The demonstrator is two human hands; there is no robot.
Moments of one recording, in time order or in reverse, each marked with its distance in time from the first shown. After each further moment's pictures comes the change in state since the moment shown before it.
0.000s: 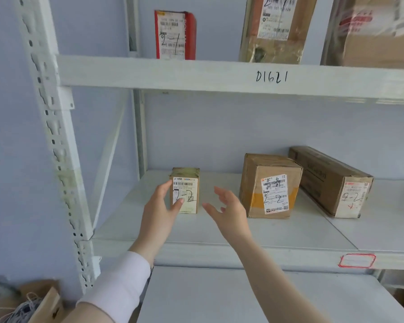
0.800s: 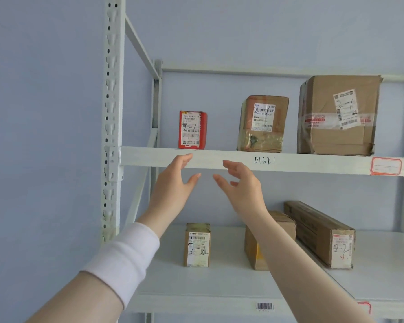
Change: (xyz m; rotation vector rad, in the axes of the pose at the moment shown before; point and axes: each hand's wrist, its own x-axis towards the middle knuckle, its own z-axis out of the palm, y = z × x) left_hand 0.032 0.171 -0.142 0.021 0.108 0.450; right_hand -0.012 -0.220 -0.057 -0.029 0.232 -0.381
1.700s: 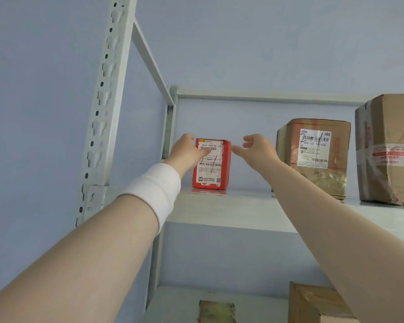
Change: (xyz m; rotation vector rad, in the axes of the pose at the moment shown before) left_hand 0.235 -0.080 0.036 0.018 -0.080 -0.220; right_hand 0.249 0.023 0.064 -0.199 -0.052 0.038
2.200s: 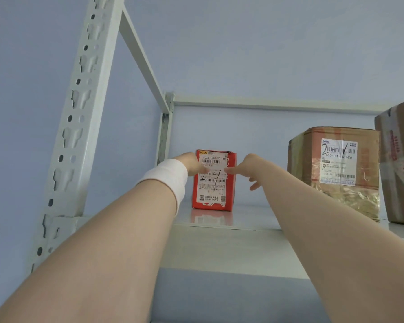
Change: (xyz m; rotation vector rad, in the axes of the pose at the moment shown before) left_hand 0.085 -0.023 0.018 0.335 -0.281 -0.106; right_hand 0.084 0.015 0.044 -0.274 -0.272 0.197
